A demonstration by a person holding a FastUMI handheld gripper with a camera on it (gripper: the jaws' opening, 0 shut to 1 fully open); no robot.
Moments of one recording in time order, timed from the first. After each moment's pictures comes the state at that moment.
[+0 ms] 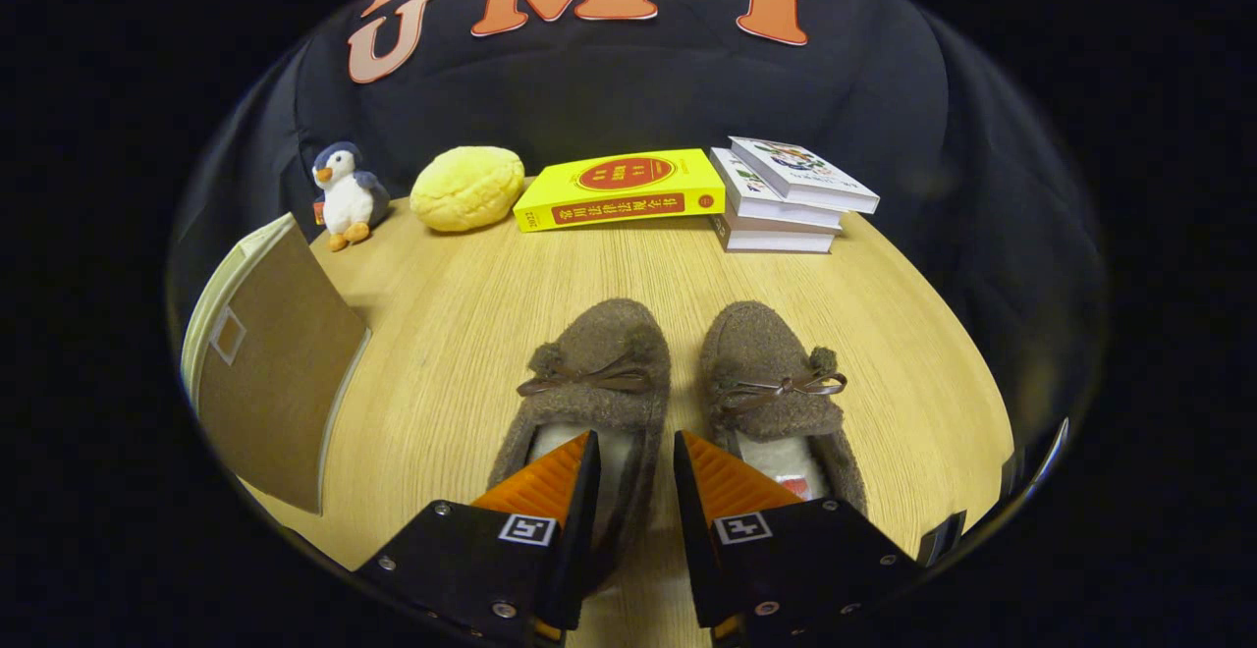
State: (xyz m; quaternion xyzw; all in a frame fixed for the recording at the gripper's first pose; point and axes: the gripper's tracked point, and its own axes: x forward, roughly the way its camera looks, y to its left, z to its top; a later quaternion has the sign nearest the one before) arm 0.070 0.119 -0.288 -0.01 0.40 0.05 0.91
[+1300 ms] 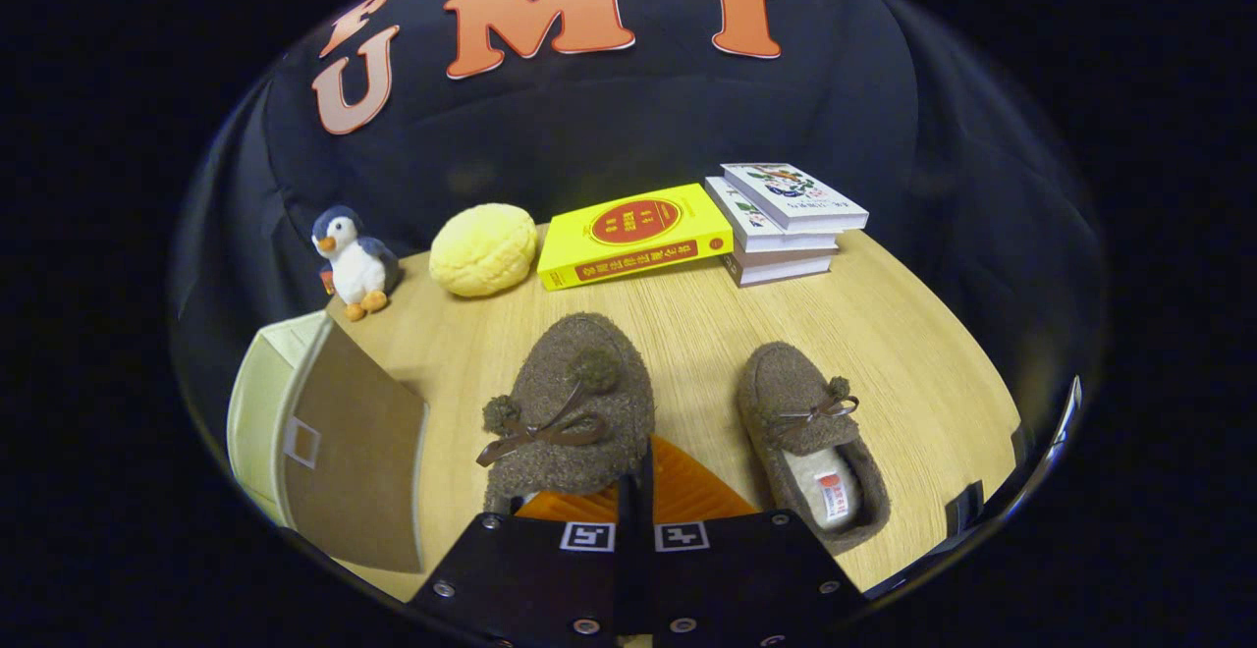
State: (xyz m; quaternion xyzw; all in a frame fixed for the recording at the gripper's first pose) arm 0.076 0.178 -0.204 0.07 0.37 0.02 0.93
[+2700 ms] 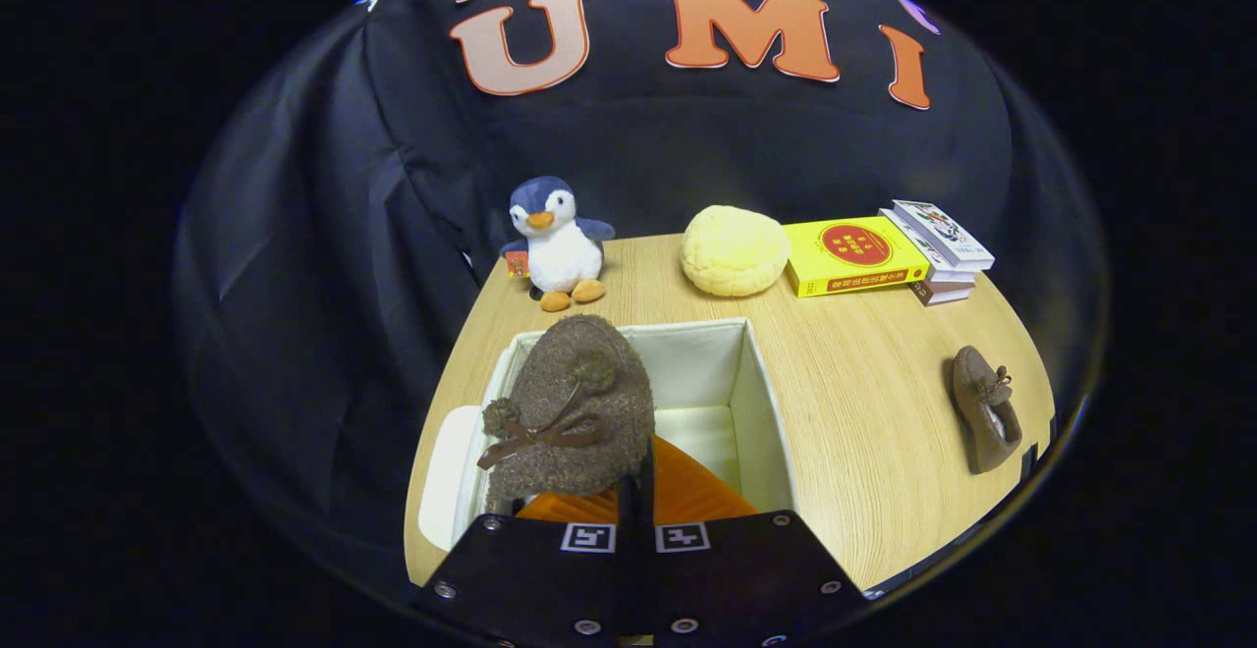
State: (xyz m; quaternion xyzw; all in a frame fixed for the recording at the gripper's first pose) arm 0.020 0.471 -0.140 0.04 0.40 0.11 0.91
